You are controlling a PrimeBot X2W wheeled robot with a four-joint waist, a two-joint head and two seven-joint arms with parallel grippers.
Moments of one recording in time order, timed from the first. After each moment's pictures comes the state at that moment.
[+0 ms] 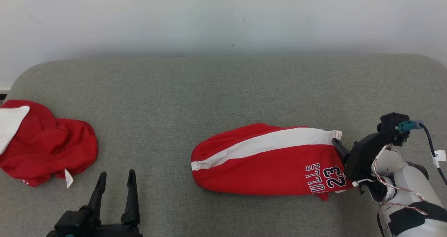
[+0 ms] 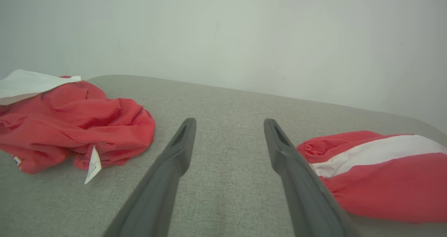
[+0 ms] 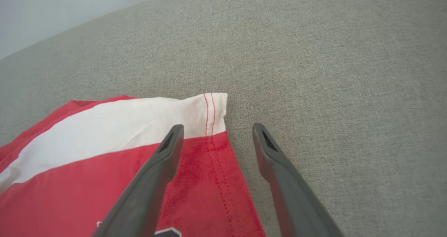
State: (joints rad) left arm -0.03 0.05 -0.02 0.15 -0.21 -0.04 -0.26; right arm -0.52 -0.14 -0.06 0.66 0.34 0.13 0.45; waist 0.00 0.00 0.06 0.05
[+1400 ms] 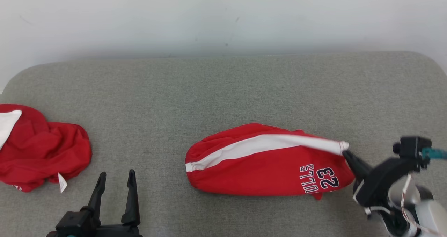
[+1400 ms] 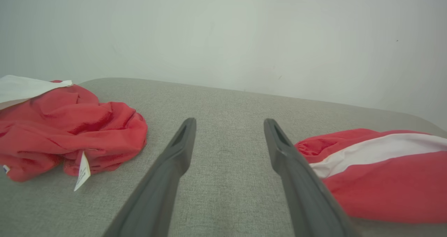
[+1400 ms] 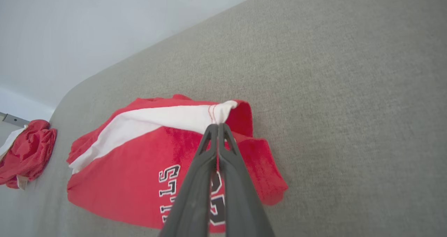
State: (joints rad) left arm -0.04 0.05 -0.02 0.15 -0.19 -0.03 -0.26; right arm -0.30 -0.21 0.00 0.29 0.64 0.13 0.45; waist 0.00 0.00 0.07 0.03
